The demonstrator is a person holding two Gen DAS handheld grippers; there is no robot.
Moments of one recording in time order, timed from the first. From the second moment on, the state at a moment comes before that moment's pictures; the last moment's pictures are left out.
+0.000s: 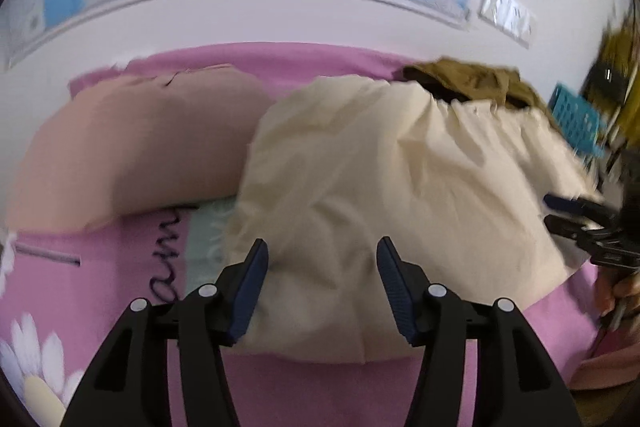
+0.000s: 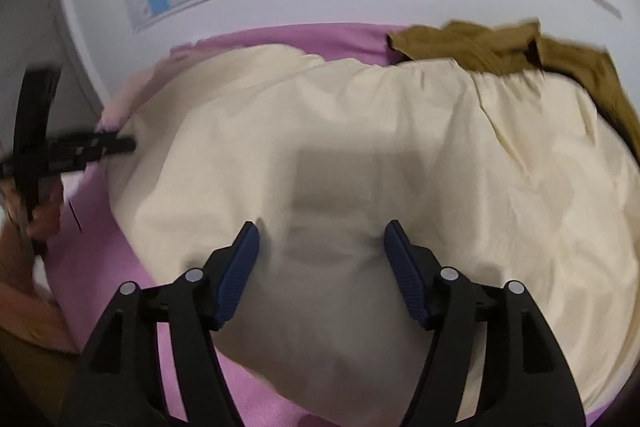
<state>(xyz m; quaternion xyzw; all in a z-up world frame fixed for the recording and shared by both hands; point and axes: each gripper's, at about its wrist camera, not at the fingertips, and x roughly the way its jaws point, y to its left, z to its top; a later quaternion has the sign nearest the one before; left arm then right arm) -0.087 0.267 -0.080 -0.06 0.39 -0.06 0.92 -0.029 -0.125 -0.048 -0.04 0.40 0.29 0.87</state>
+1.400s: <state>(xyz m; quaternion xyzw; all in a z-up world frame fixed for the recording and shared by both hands) -0.098 0.214 -0.067 -0.04 0.35 -0.13 0.93 -0.031 -0.170 -0.051 0.02 0.41 0.25 0.88</state>
